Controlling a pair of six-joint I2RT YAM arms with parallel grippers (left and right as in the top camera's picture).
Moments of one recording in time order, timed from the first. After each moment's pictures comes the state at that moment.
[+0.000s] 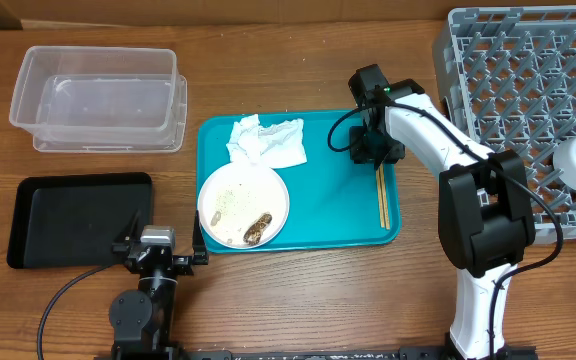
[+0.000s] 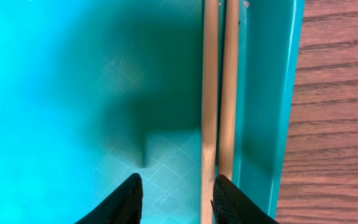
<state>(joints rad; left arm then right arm) 0.00 0.02 0.01 -0.08 0.02 0.06 0.32 2.15 1.63 -0.98 0.05 0.33</state>
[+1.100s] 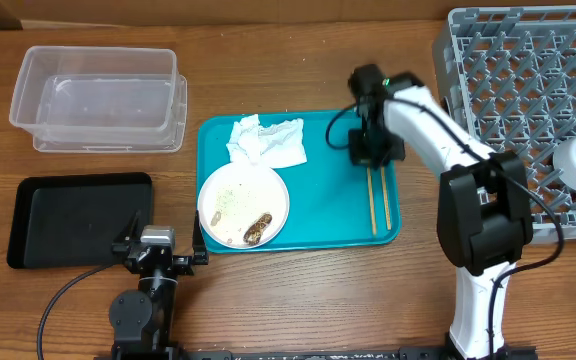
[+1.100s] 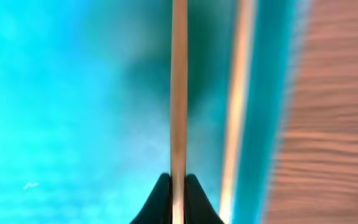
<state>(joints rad) 0.00 0.02 0.01 -0.08 0.02 0.06 0.32 2.16 1.76 -1.18 -0.01 0.32</state>
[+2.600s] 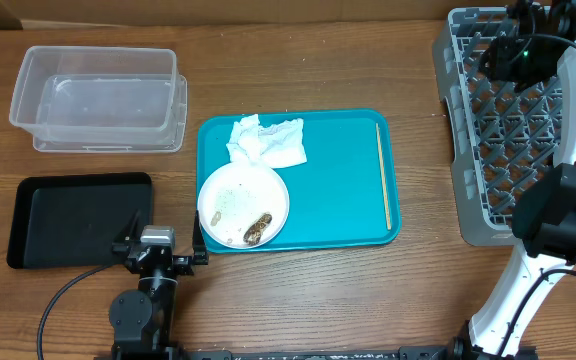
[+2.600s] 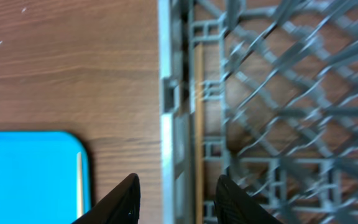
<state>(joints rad) 0.00 0.02 0.01 -0.08 0.02 0.06 -0.25 2.21 2.23 -1.20 -0.29 -0.15</state>
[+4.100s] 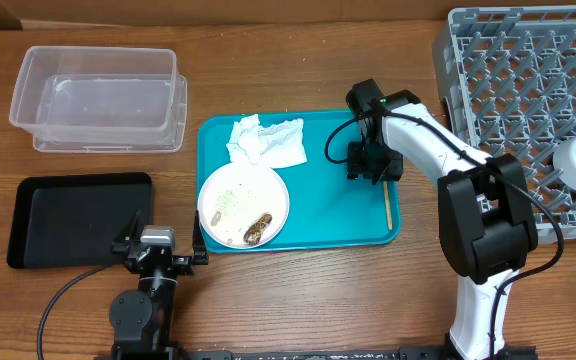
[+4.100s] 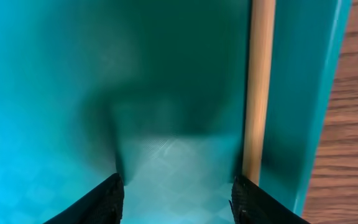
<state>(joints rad) 0.00 0.02 0.01 -0.08 0.02 0.06 0.35 2.12 1.54 -1.01 0.01 0.41</state>
